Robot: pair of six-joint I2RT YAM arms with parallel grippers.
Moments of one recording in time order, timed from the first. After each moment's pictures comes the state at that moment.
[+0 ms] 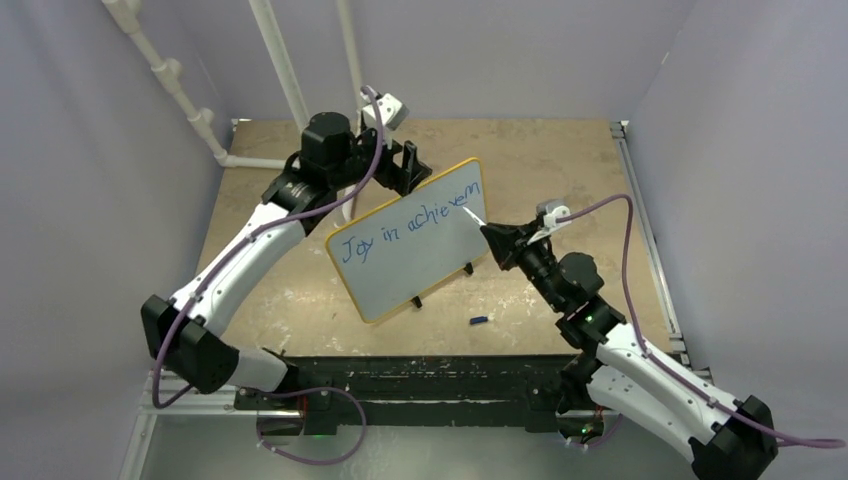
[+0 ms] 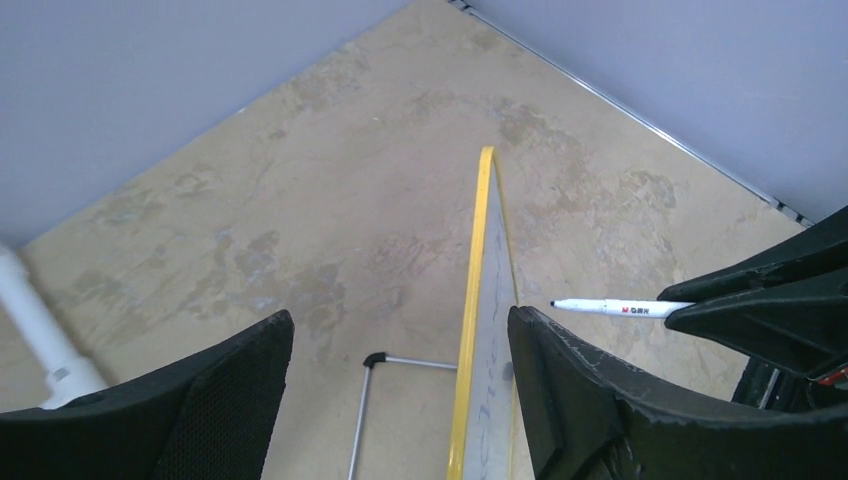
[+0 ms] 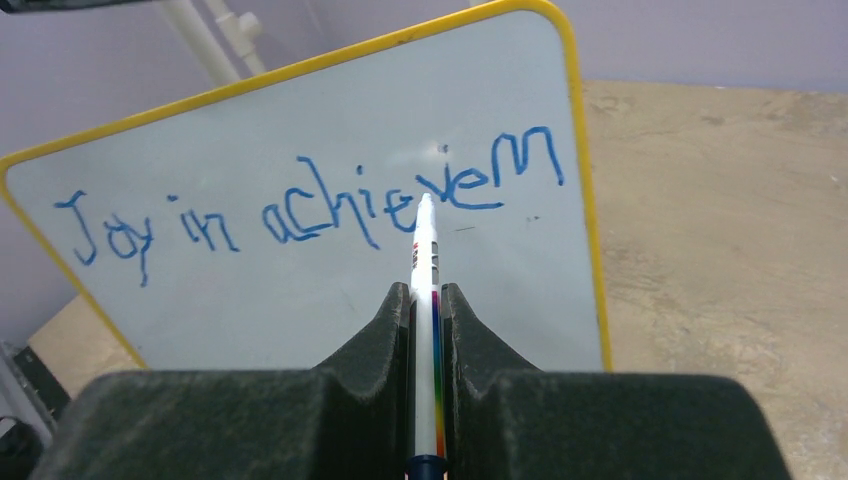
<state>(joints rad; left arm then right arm) -0.52 1.44 1.42 -0.23 0.36 -0.02 0.66 0.74 0.44 0.38 0.13 0.28</state>
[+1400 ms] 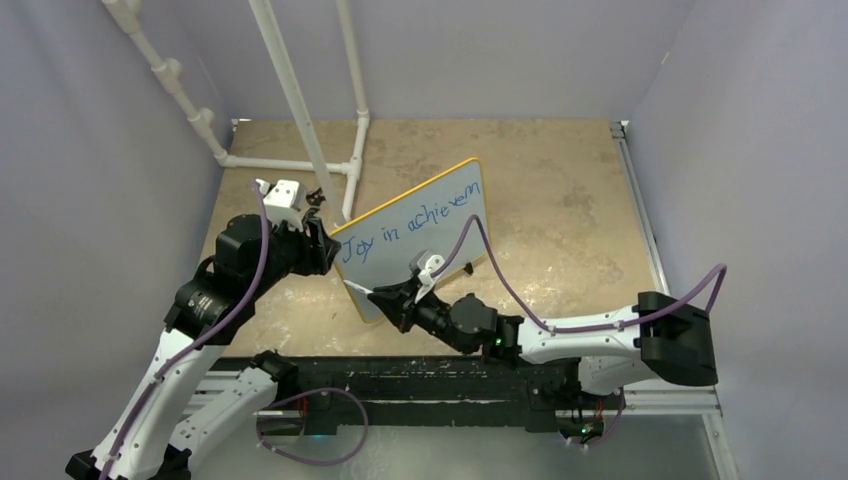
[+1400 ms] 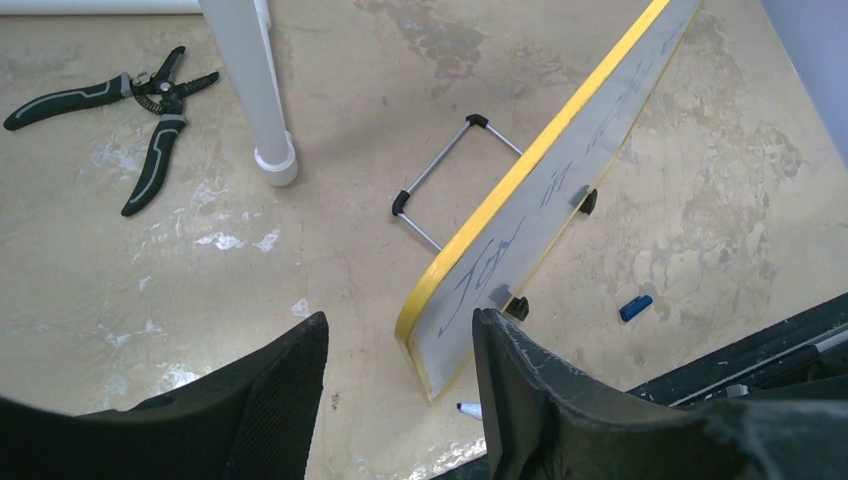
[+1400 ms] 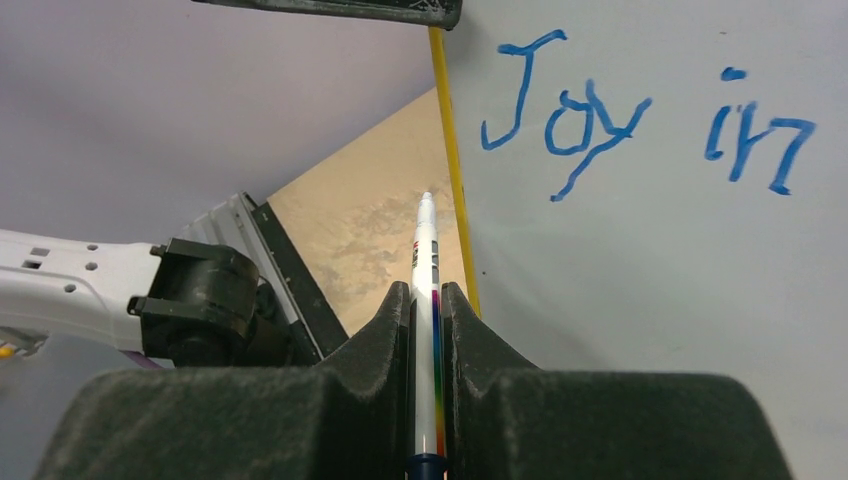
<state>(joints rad) -0.47 0.71 1.03 -0.76 -0.06 -0.29 1.37 1.32 0.63 0.74 0.41 0.29</state>
